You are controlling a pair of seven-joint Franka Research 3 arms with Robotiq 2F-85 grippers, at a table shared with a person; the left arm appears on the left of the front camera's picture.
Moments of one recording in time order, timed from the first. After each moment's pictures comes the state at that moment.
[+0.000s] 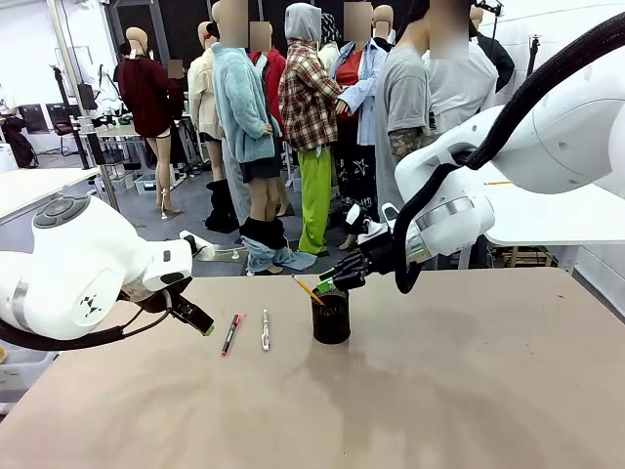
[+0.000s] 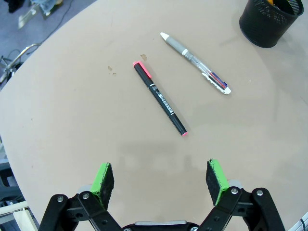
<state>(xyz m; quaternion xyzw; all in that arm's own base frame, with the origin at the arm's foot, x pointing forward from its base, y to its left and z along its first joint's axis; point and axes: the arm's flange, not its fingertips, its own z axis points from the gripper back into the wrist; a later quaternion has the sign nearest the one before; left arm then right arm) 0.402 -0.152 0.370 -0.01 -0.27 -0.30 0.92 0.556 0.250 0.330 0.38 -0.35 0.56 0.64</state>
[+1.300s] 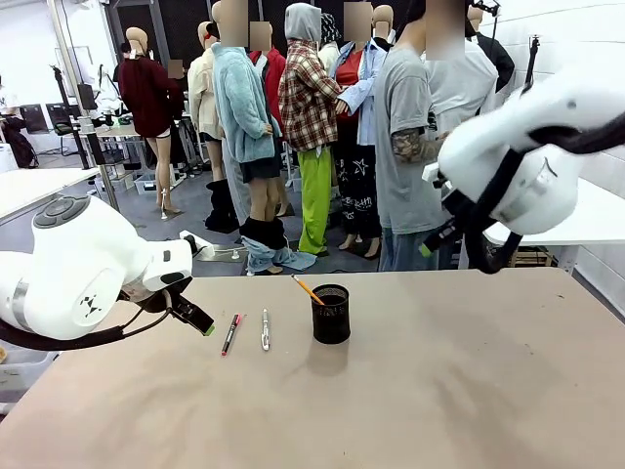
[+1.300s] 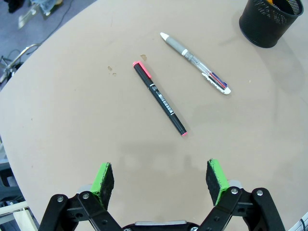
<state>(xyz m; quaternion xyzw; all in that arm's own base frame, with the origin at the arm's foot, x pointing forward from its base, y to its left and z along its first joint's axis) 0.402 -0.152 0.370 -0.01 -0.27 -0.30 0.92 0.505 0.102 0.436 0.08 -0.33 0.34 0.88</state>
